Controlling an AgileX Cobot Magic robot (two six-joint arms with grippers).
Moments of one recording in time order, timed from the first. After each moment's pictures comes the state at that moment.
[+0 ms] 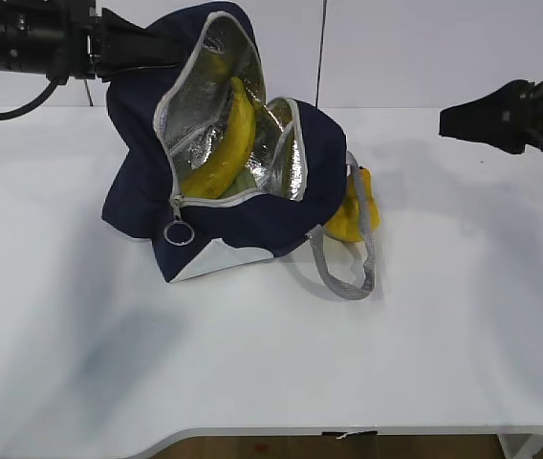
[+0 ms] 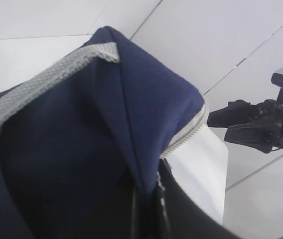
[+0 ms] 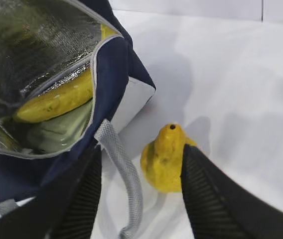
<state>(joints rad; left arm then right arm) -0.03 2.02 -1.53 -1.54 1.17 1.23 -0.18 1.55 -0.95 1.49 0.79 -1.59</state>
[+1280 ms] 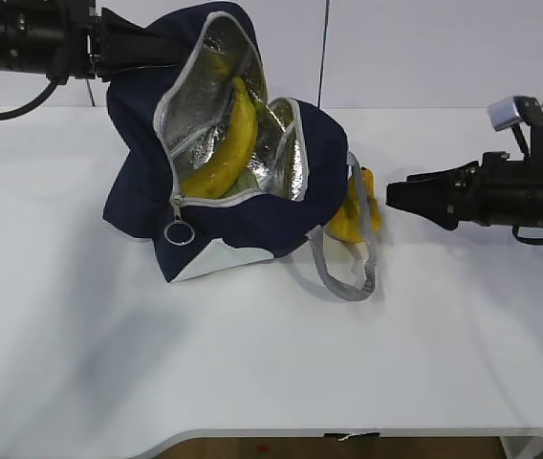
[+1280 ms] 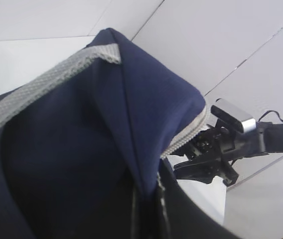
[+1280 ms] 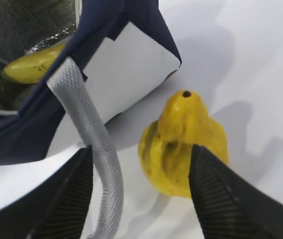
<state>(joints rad) -0.03 2.02 -1.53 -1.54 1.17 1.23 -0.17 1.93 -0.95 1.78 1.01 -2.14</state>
